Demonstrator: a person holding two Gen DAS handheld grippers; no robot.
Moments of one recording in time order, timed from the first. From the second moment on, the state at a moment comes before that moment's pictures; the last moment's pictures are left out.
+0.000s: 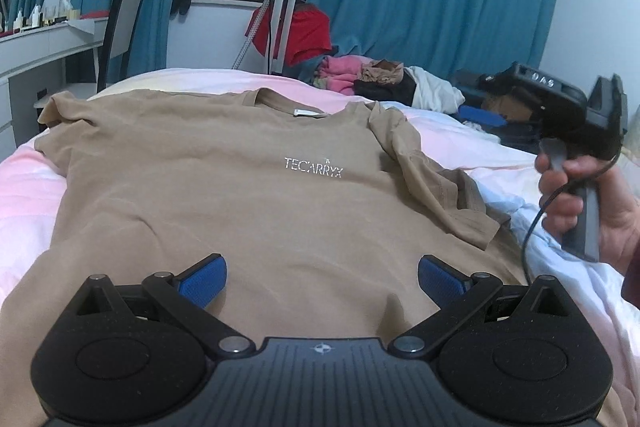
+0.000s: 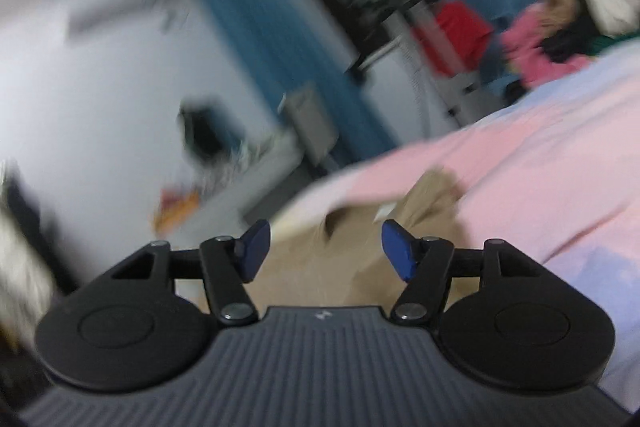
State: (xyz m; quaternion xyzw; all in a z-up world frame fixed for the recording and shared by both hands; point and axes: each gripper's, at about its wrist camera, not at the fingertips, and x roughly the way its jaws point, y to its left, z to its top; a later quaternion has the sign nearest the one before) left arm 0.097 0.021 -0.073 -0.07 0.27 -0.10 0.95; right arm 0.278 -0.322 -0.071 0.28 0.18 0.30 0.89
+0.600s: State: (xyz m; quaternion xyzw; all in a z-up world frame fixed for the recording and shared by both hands) left arm 0.102 0.017 -0.080 -0.06 0.29 -0.09 0.95; right arm 0.292 -0.232 -0.104 0.06 0.30 0.25 0.92
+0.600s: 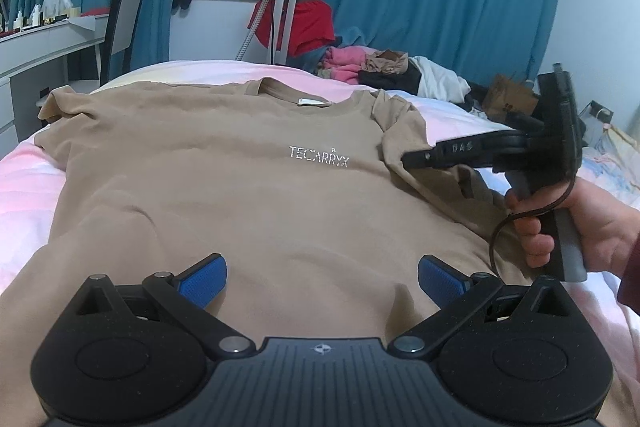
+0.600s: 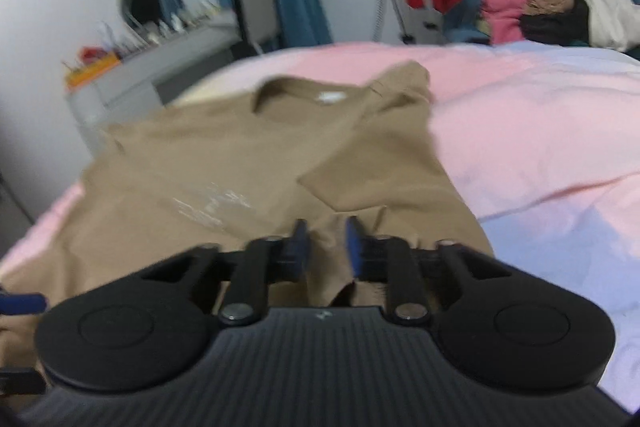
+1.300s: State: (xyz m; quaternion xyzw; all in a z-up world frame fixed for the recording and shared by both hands) left arm 0.098 0.005 -0.079 -0.03 0.27 -0.11 0.96; right arm 0.284 -0.427 -0.111 0.34 0.12 -0.17 0.92
